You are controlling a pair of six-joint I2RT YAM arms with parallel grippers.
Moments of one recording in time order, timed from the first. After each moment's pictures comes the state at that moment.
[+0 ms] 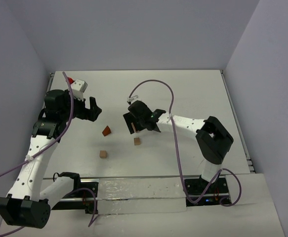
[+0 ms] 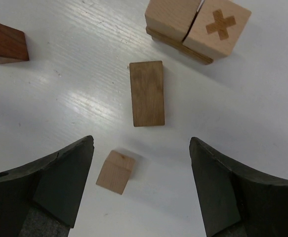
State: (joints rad) left arm -0.15 0.97 1.00 -0.50 0.33 0.03; right arm 0.87 1.76 1.24 -0.37 0.22 0.34
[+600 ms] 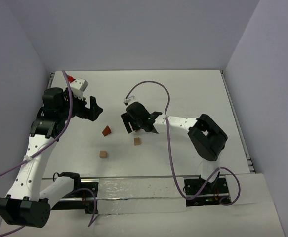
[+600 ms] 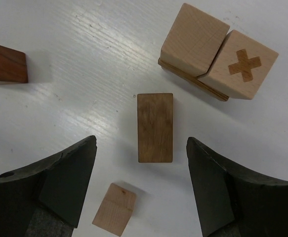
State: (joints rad) left arm -0.15 0.98 1.05 -0.54 0.40 0.06; right arm 0.87 1.84 1.20 -0.18 0.22 0.28
